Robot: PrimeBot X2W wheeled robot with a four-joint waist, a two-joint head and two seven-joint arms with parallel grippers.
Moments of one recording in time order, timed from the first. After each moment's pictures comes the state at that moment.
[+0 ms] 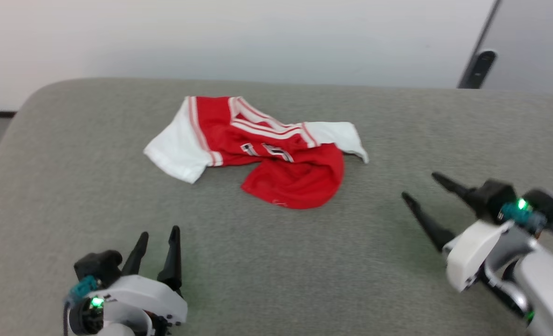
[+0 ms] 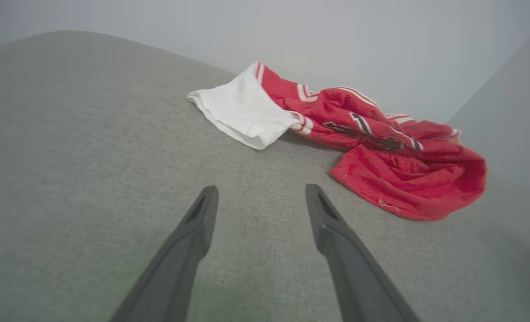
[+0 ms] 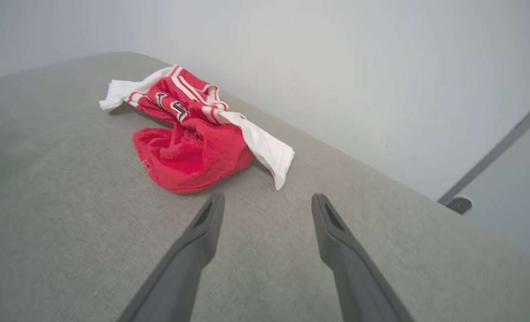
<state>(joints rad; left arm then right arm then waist) -0.23 0.27 -0.25 0.44 -0.68 0.00 -0.21 -0.41 -0.45 0.52 0.24 0.40 0.13 -0.01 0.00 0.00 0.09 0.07</state>
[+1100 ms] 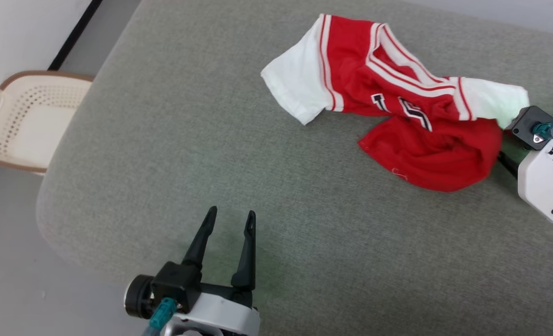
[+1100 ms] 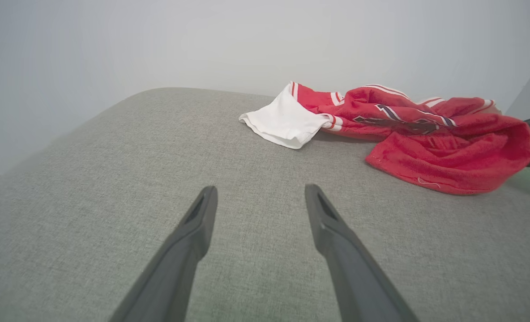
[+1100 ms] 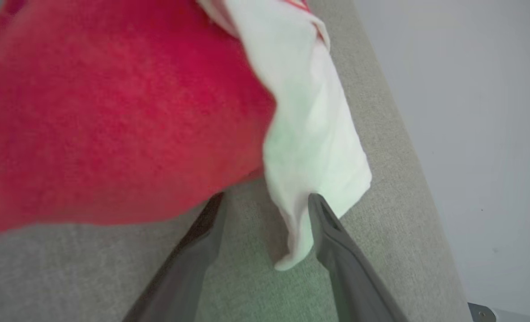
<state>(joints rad) -0.10 0.06 -0.29 0.07 -0.22 0.06 -0.26 -1.09 -0.85 1.28 0.46 0.62 0.13 0.16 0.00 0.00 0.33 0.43</state>
